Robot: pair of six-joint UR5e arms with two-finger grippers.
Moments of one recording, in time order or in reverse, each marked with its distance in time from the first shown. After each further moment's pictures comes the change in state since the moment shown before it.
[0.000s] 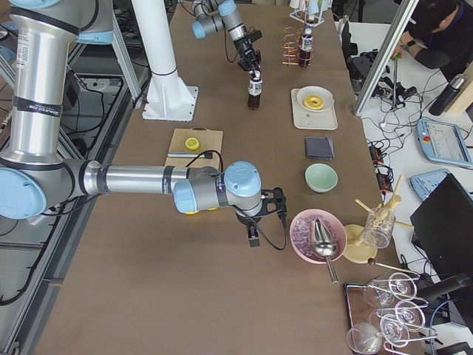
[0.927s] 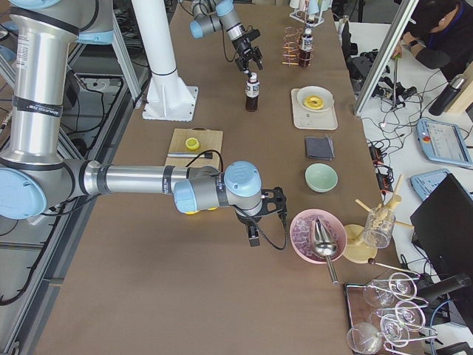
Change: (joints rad) left arm 0.013 0.006 -0.025 -0.002 0.055 -0.009; right arm 0.000 0.000 0.001 -0.001 0.002 0.000
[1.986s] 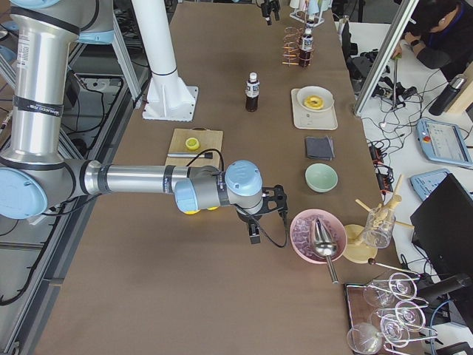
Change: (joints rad) left arm -0.679 0.497 -0.158 -0.068 -0.823 0.053; right arm 0.000 0.003 0.000 0.001 0.031 0.002
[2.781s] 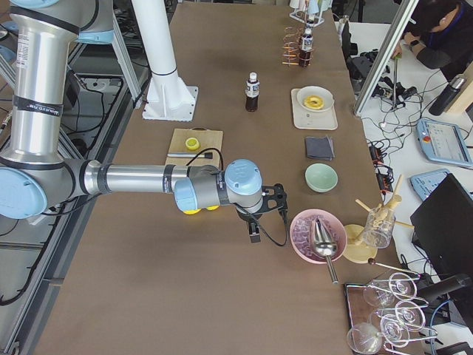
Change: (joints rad) left arm -0.444 0.212 0.235 0.250 -0.137 0.705; right arm 0.001 0.000 0.005 0.000 0.004 -0.001
